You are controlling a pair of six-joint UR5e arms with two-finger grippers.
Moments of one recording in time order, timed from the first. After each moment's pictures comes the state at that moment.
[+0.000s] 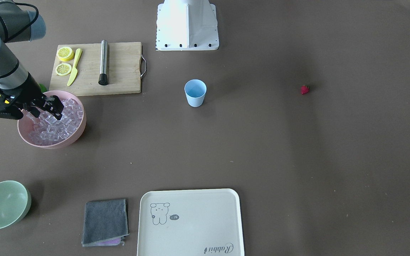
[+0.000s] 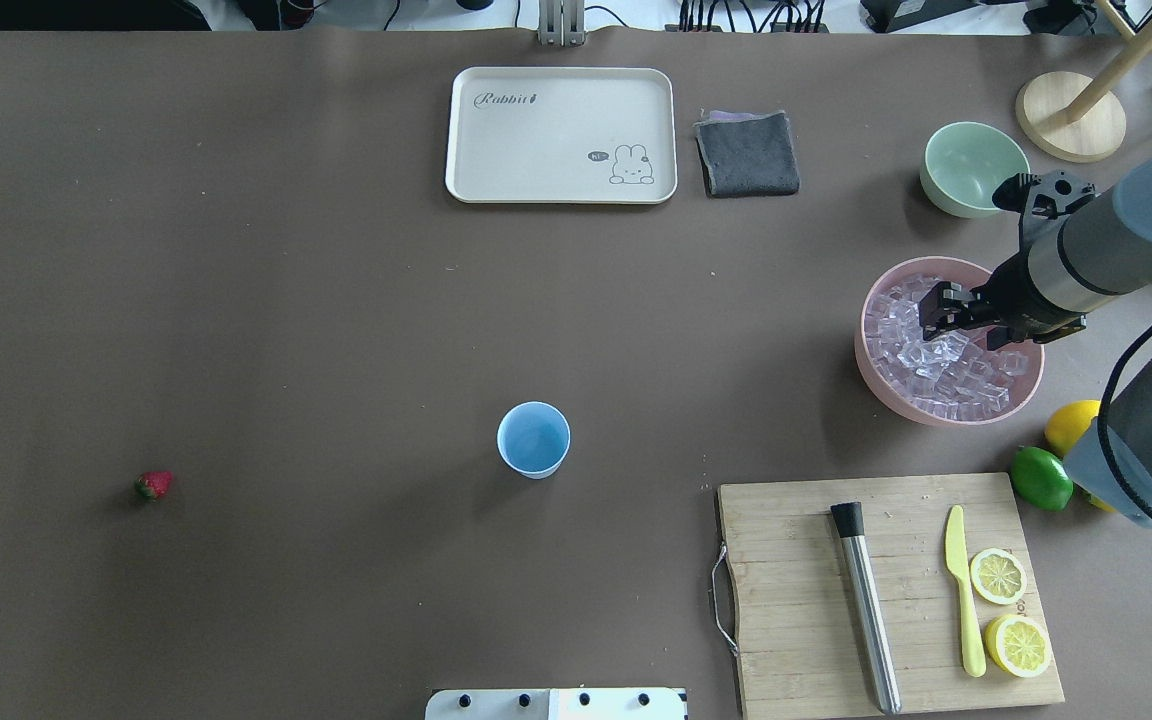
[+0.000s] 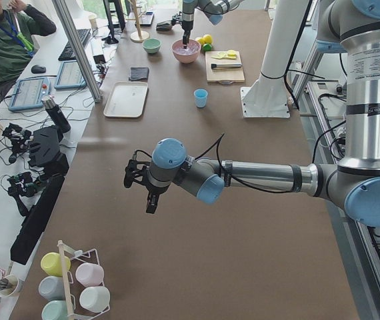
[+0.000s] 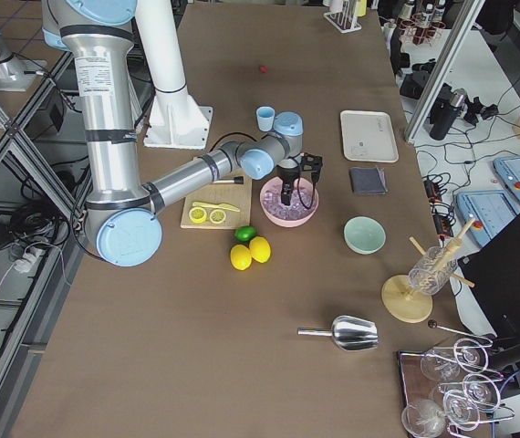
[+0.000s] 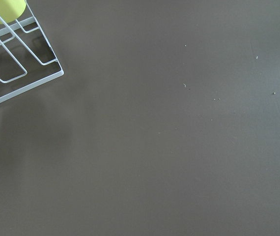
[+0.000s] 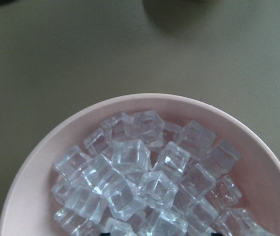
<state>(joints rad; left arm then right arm) -1.49 -1.49 -1.68 -2.08 -2.36 -0.40 0.87 -1.48 1.88 -1.35 2.06 1.07</state>
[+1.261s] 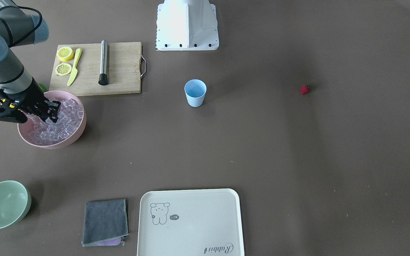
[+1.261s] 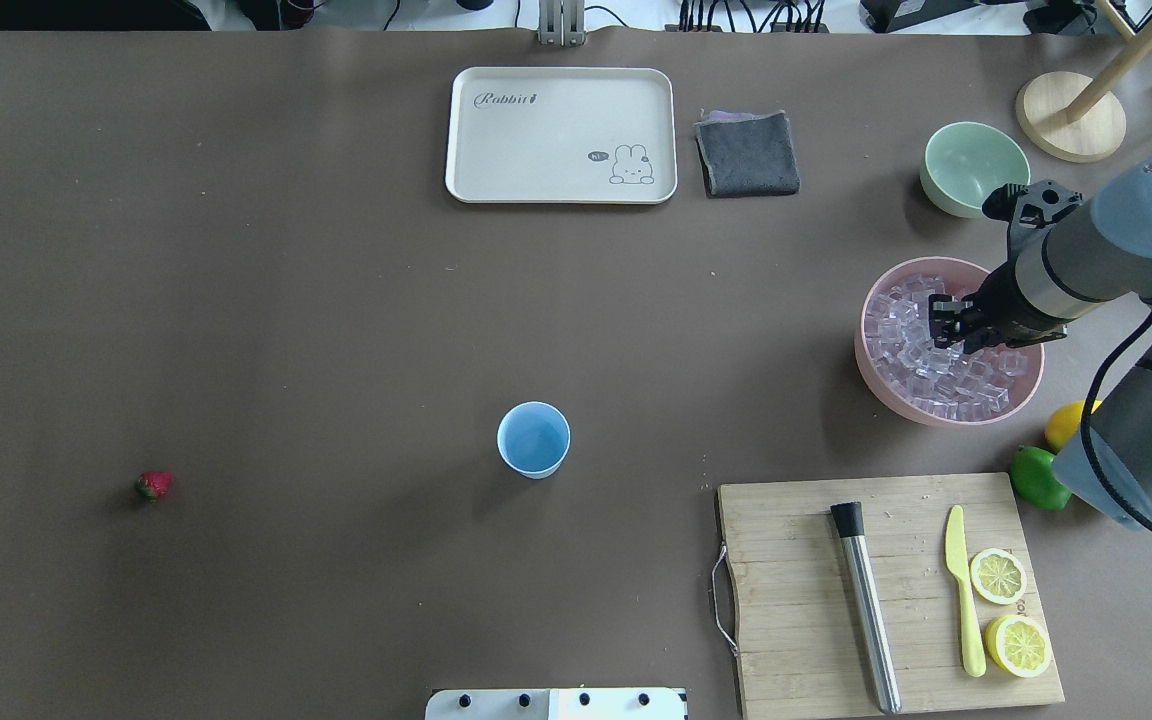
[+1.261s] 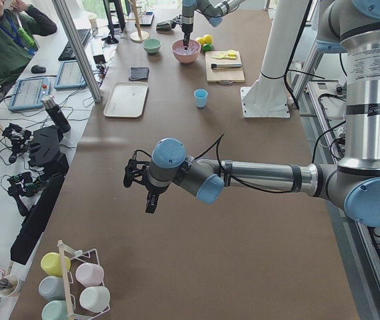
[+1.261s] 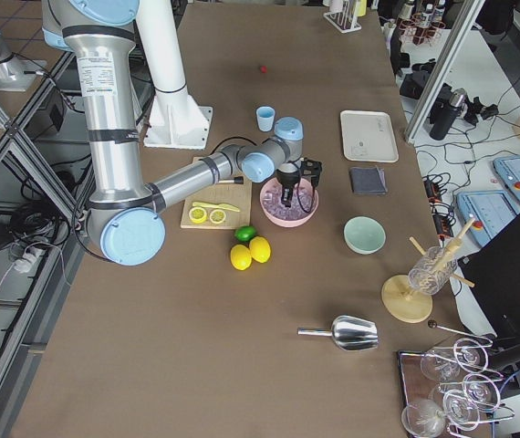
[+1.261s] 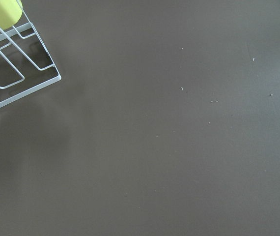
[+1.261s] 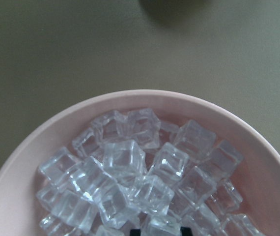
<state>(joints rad) -1.49 -1.49 -1.68 -2.08 -2.36 -0.40 0.85 -1.47 1.85 -1.35 2.04 1.06</state>
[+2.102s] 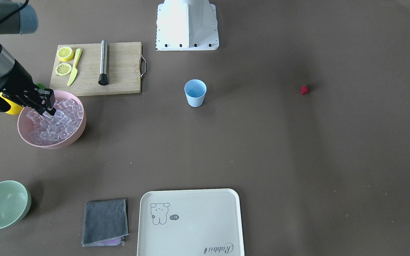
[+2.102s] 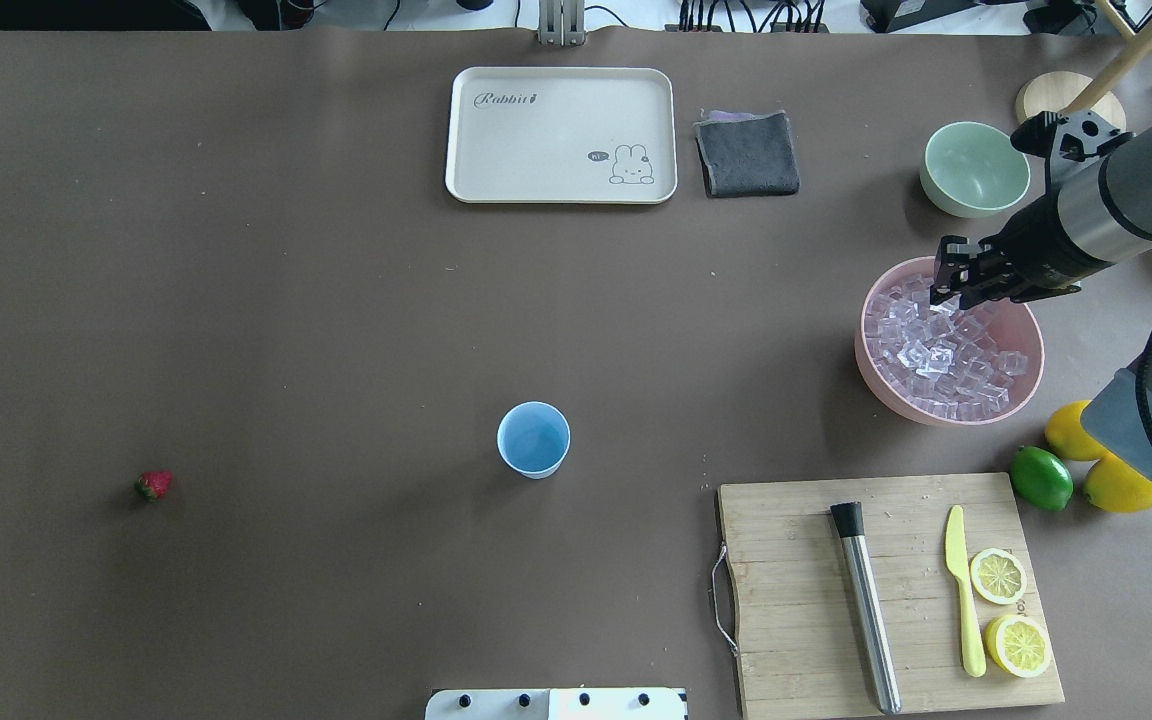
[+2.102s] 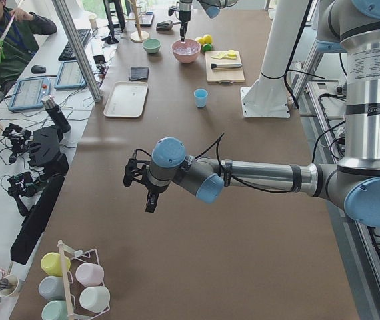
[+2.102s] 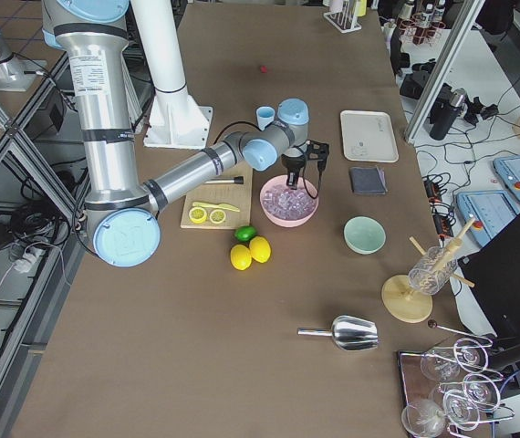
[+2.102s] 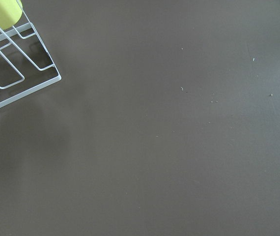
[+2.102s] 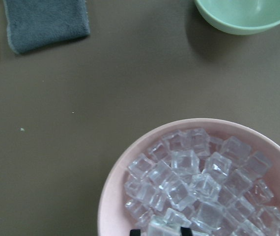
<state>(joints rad) -1.49 -1.49 -1.69 -2.08 -2.36 -0.40 0.94 -1.41 1.95 -1.38 2.16 1.06</state>
